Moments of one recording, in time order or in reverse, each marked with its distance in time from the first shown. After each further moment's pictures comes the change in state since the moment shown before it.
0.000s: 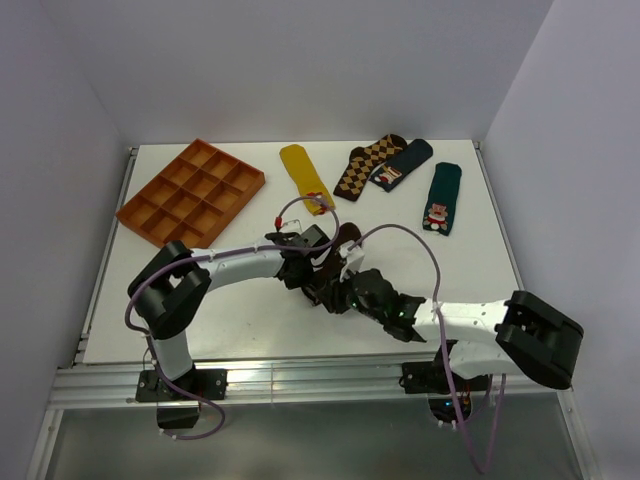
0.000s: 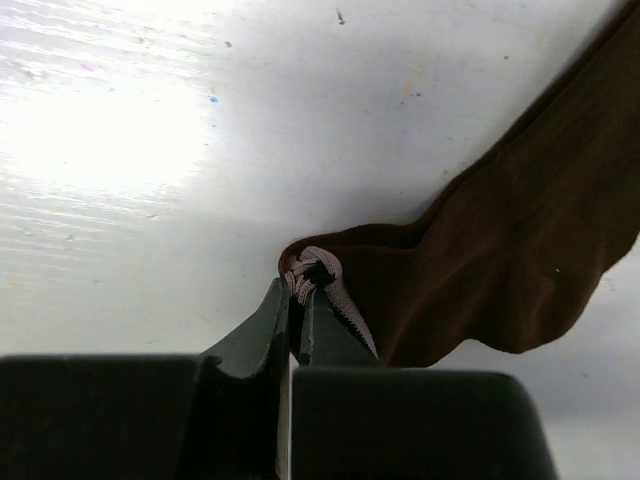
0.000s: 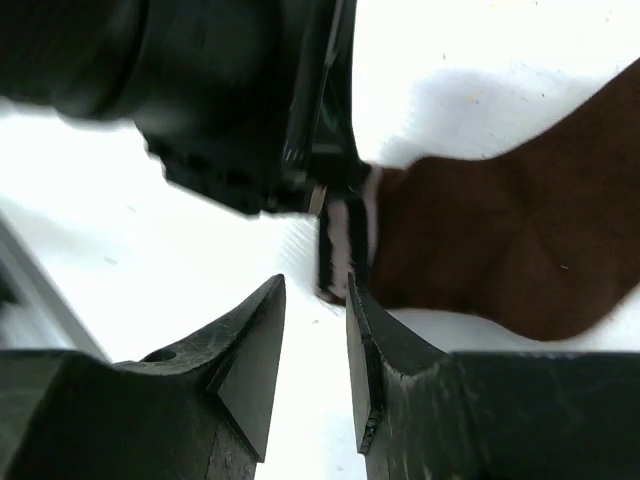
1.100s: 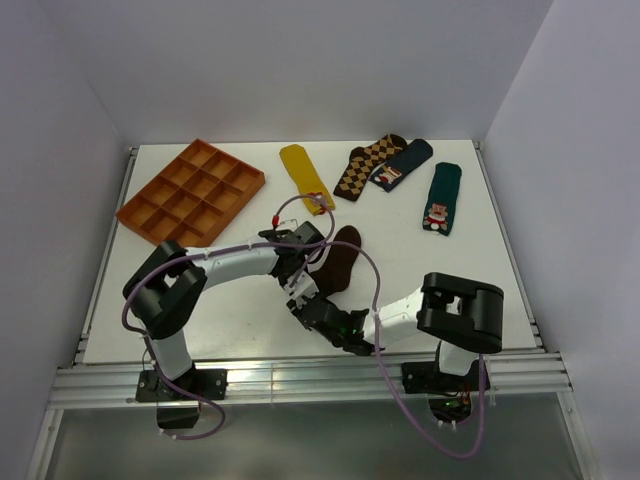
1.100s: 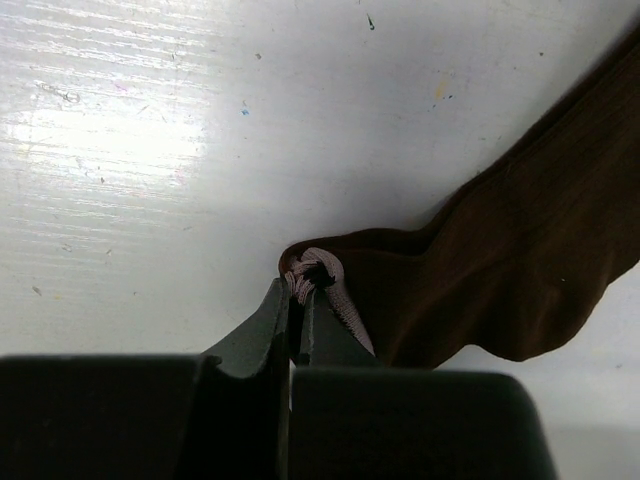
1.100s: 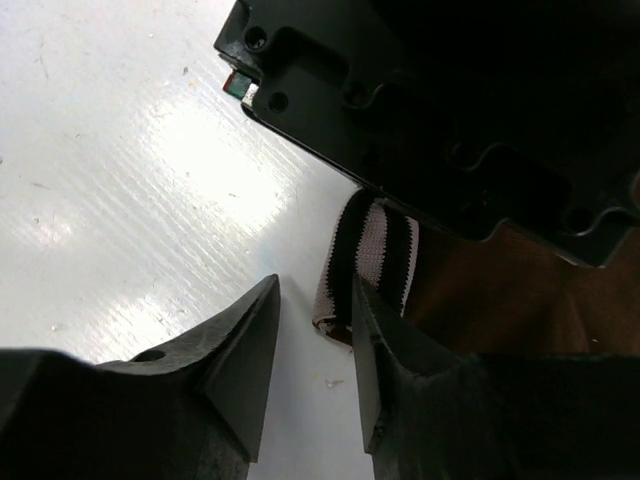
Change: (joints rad) left arm 0.038 -0.008 -0.009 -0.021 0.040 0.089; right arm 0.299 0.440 0.189 0.097 0.416 -0.311
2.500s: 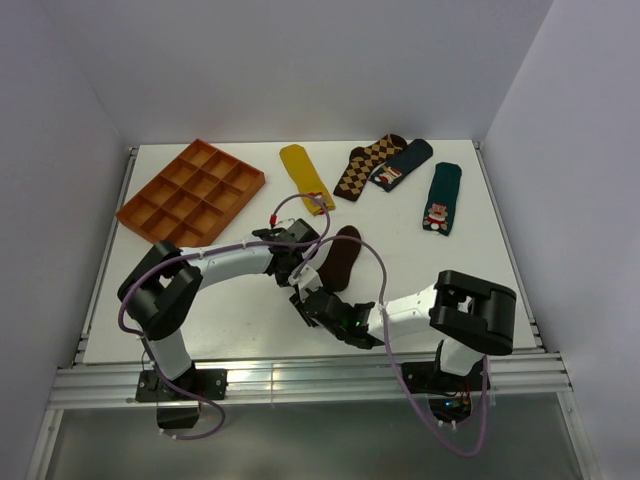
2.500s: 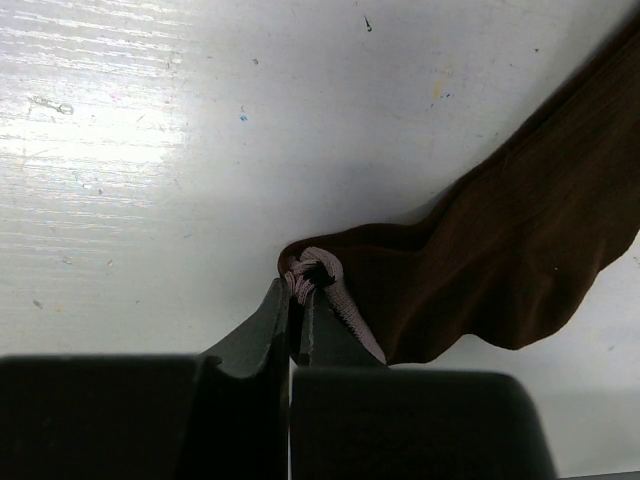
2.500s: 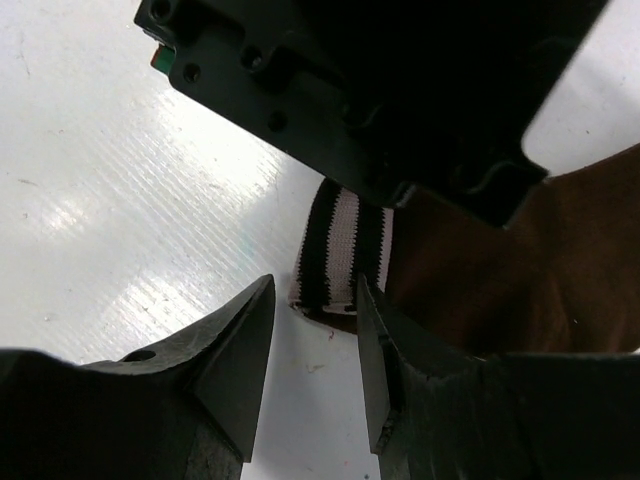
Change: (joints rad) left arm 0.036 -0.029 -0.042 0.053 0.072 0.043; right arm -0.047 -0.060 0.018 -0.127 -0.064 0.053
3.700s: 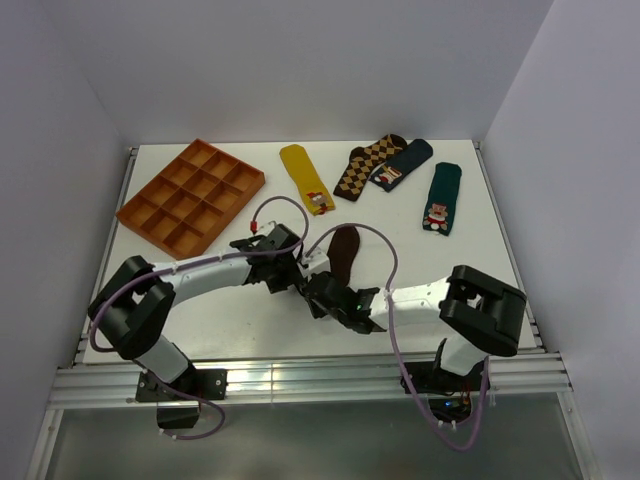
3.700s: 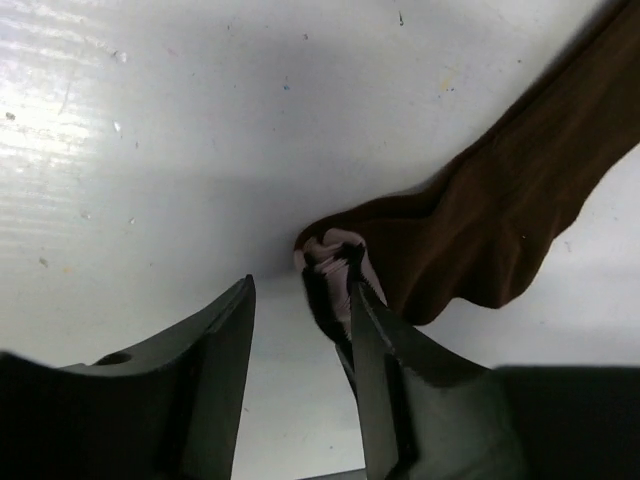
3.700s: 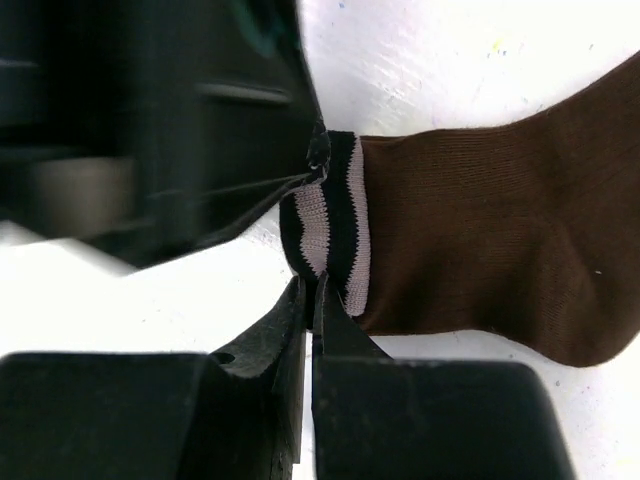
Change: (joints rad) left arm 0.034 -0.163 -0.170 0.121 0.039 -0.119; right arm -0.097 -0.026 0.075 -0.221 -0.104 0.220
